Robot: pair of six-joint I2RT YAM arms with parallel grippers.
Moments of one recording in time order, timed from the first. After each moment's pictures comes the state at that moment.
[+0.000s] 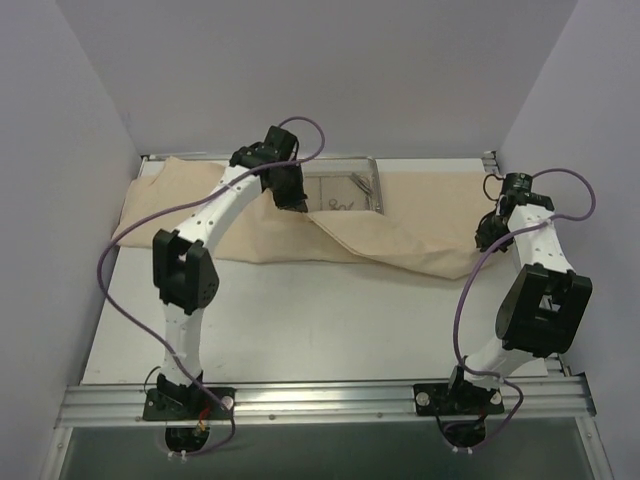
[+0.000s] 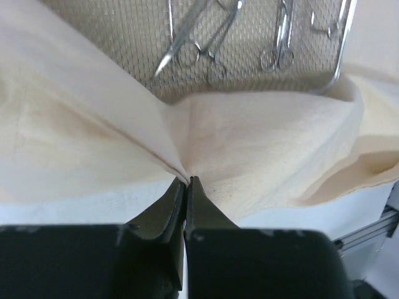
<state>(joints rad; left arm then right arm) -0.47 2.18 2.15 -0.98 0.16 -0.61 -0.28 1.61 1.26 -0.81 0.10 0.50</state>
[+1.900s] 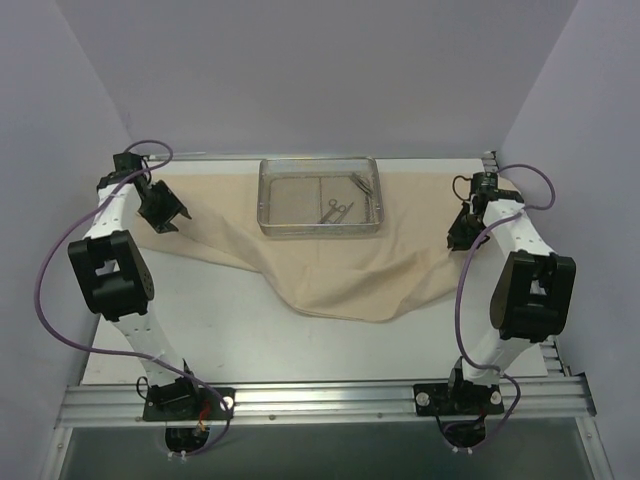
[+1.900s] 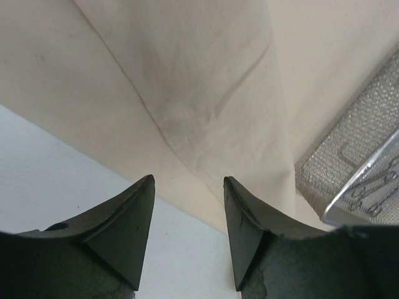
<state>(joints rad) 0.24 1.94 1.63 -0.80 0.21 -0.51 -0.13 1.70 1.26 -0.77 0.02 0.47</state>
